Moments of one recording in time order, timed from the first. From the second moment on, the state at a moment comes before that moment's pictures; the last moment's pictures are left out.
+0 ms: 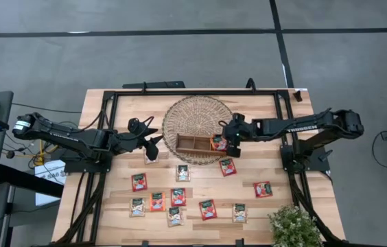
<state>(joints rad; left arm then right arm) -0.14 0.95 0.59 -0.18 -0.65 -0.51 -0.10 1.36 0.78 -0.37 0.23 -0.12</state>
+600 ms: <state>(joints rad) -0.14 0.95 0.59 -0.18 -0.65 -0.51 -0.12 1.46 0.82 -0.31 0.27 -0.14</state>
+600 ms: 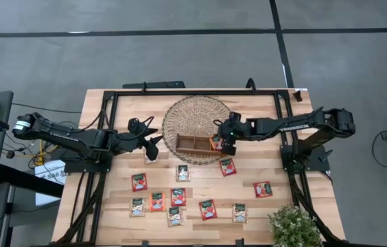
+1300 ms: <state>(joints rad) -0.14 0.95 0.59 -0.18 -0.64 -0.51 -0.15 1.51 0.87 -0.37 0.27 -0.17</state>
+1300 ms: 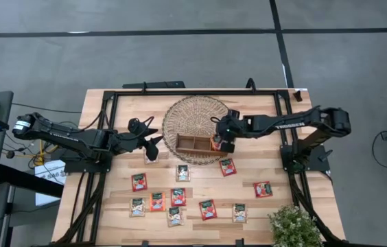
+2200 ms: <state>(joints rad) -0.14 0.95 0.59 -0.18 -0.62 -0.51 -0.14 1.40 0.87 -0.44 0.19 -0.14</state>
